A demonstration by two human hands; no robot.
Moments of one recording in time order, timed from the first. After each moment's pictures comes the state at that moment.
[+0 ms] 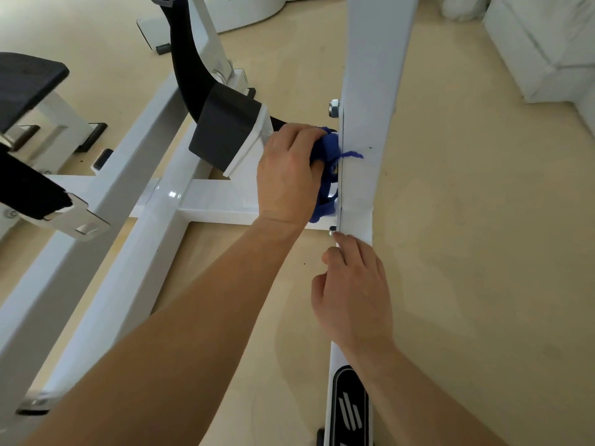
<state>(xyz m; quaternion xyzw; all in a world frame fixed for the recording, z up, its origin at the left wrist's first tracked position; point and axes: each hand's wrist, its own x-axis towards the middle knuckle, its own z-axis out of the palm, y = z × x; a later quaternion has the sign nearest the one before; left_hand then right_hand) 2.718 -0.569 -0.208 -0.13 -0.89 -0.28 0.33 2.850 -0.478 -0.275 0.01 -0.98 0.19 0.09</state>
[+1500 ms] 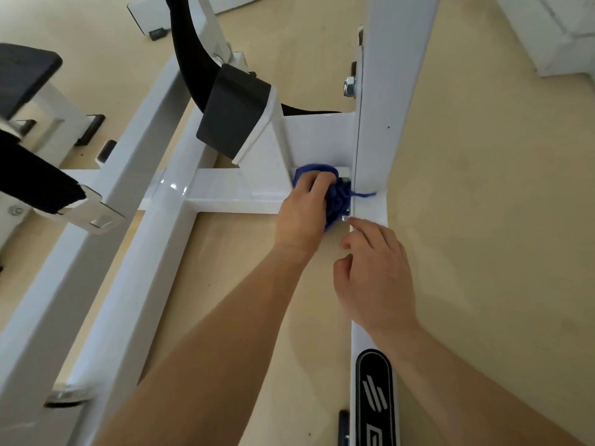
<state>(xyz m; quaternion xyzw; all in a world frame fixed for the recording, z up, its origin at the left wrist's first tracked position) 2.747 -0.583 -0.278 -0.11 -0.94 -0.29 0.11 2.851 -0.474 -0.278 0.00 -0.96 0.24 0.12</state>
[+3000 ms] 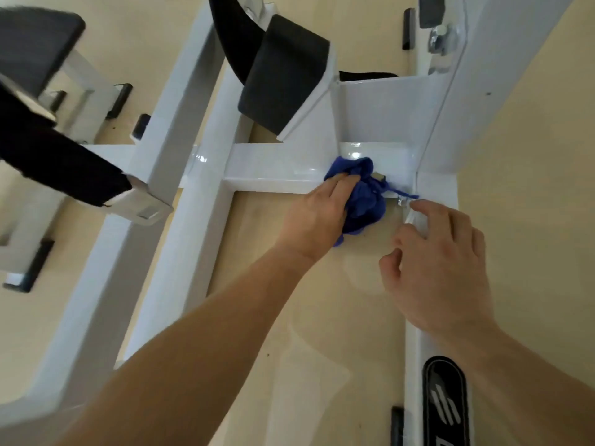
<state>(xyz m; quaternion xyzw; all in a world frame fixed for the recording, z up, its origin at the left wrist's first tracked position) 2.755 -0.655 -0.291 -0.22 -0.96 -0.18 0.06 2.847 -0.478 -0.268 0.01 -0.99 0.11 0.06</state>
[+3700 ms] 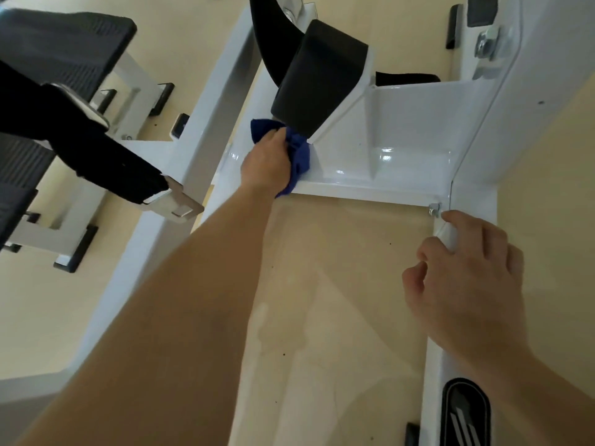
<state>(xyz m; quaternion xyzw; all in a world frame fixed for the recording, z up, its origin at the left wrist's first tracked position) 2.654 -0.751 -0.274 0.09 -0.99 -0.10 0.01 2.845 -0.482 -0.271 0.02 -0.99 0.10 0.08</state>
